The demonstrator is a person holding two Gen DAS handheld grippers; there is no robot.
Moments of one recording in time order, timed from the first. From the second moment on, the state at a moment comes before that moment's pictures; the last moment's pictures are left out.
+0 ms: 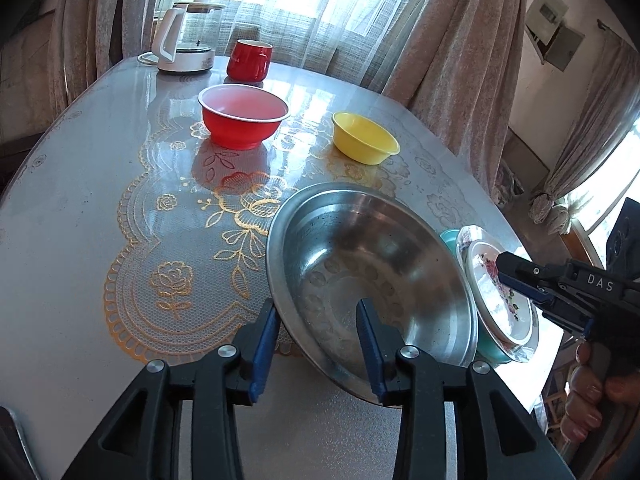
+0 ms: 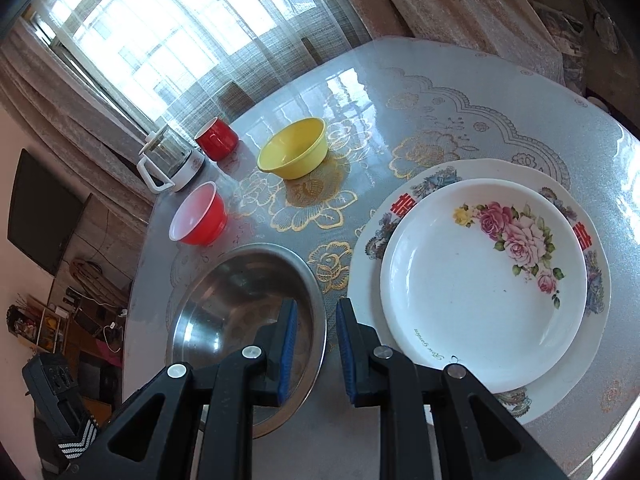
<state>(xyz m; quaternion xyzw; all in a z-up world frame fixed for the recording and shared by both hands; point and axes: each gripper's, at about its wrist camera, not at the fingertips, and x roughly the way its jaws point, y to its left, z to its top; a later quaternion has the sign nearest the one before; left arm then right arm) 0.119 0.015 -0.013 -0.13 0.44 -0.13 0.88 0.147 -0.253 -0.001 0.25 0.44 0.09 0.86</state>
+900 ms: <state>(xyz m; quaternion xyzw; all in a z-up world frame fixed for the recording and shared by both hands) 0.121 0.047 0.006 -0.13 0.41 -0.09 0.90 0.182 -0.238 0.000 0.21 0.45 0.10 0.86</state>
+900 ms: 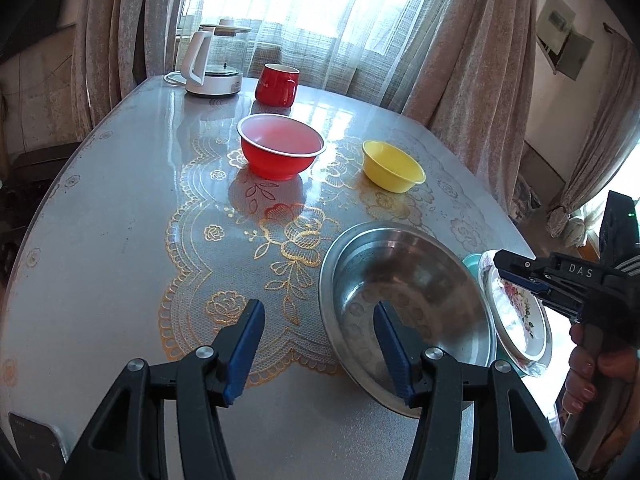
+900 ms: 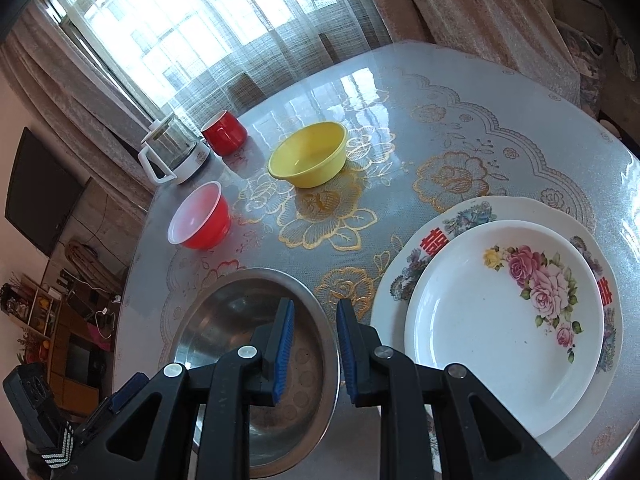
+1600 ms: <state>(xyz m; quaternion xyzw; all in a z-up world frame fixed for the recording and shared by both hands) 0.222 0.007 0.031 -0.15 0.43 -0.09 0.88 0.325 -0.255 -0.006 0.22 0.49 0.10 0.84</state>
